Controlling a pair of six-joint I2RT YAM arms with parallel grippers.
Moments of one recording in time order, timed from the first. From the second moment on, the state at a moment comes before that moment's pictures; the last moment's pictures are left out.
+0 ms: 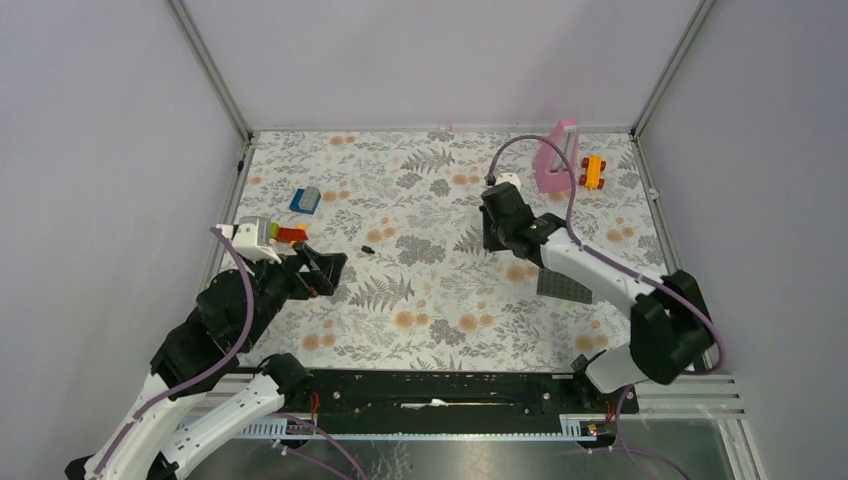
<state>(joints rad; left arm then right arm) -0.75 0.44 0.92 -0.71 -0.35 -0.56 0.62 1.43 1.01 -0.39 0.22 0.41</state>
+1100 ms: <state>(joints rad) -0.75 0.35 0.81 -0.77 -0.51 -0.56 0.48 2.09 1.49 -0.64 0.39 0.48</state>
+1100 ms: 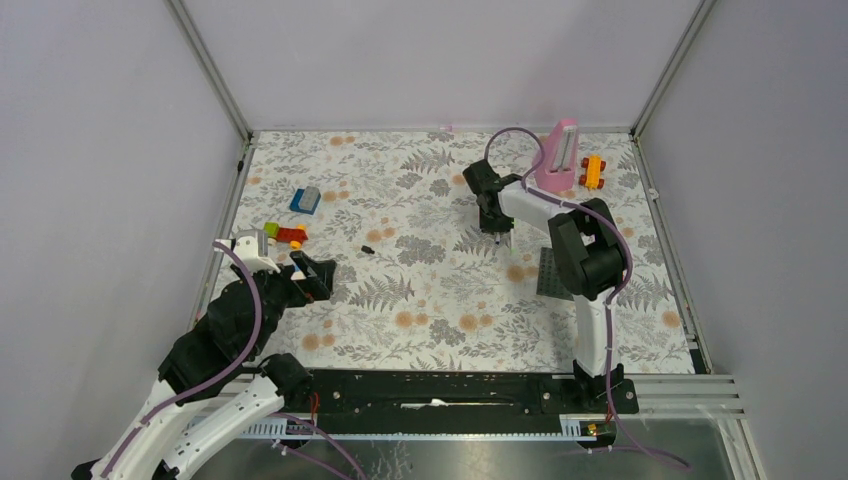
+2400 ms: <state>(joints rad) -0.53 1.29 0.97 -0.65 -0.45 -0.87 0.49 1.54 0.84 -0.06 0.11 0.40</state>
